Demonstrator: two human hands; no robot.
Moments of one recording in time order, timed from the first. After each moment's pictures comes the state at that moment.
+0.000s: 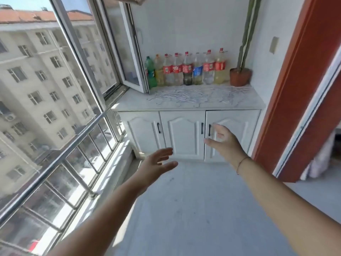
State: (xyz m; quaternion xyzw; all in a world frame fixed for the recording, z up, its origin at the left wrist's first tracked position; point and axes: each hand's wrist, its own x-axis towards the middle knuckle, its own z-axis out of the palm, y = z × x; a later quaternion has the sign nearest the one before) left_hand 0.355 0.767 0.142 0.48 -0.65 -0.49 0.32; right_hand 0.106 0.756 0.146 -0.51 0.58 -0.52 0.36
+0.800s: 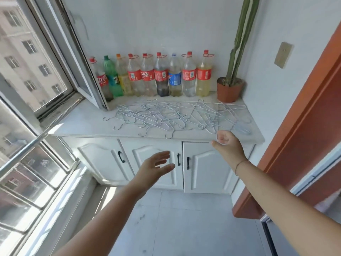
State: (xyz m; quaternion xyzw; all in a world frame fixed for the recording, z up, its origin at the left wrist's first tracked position) left_hand 0.109 0.361 0.092 0.49 -0.62 -0.53 0.32; right_hand -0.154 0.358 0.098 -0.45 0.67 -0.50 0.30
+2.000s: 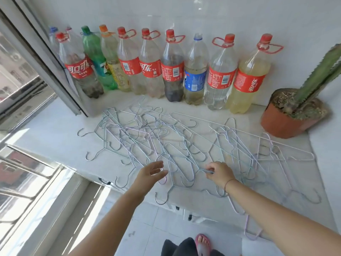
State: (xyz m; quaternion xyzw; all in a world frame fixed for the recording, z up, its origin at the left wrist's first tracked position) left_hand 0.026 -0.027 -0.016 0.62 -0.46 -0.55 0.31; right_hand -0.244 -0.066 -0.060 -0.65 0.70 -0.07 0.31
